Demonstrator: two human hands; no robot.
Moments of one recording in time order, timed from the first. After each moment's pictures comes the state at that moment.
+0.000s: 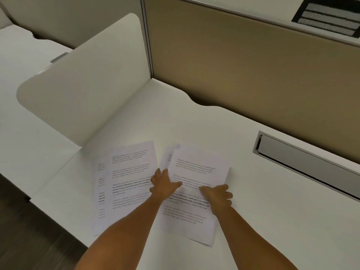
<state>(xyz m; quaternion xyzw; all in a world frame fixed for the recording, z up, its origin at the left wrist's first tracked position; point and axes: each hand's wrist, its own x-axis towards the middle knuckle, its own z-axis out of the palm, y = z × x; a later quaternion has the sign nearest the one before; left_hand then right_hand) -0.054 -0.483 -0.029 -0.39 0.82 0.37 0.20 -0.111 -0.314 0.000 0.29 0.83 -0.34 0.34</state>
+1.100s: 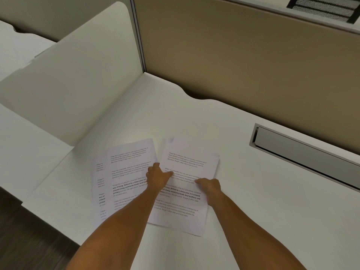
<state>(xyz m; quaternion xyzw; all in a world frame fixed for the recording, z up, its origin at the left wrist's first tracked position) -0.066 -0.500 -0.025 -0.44 0.76 0.46 0.13 -0.122 -0.321 -0.021 0.31 0.73 -0.47 0.38</state>
